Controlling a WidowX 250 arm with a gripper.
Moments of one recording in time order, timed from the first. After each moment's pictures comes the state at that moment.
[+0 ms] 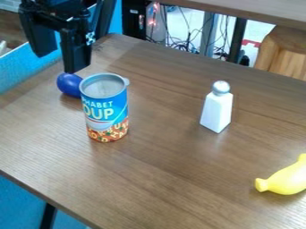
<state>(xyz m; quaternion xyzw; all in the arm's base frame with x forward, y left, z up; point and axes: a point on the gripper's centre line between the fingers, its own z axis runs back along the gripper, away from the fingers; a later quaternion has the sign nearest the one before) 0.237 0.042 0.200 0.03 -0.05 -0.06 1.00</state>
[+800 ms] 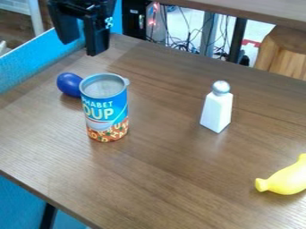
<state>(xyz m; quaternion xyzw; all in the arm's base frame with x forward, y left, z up) 0.292 0.057 0.194 0.00 -0.05 -0.08 1.00</state>
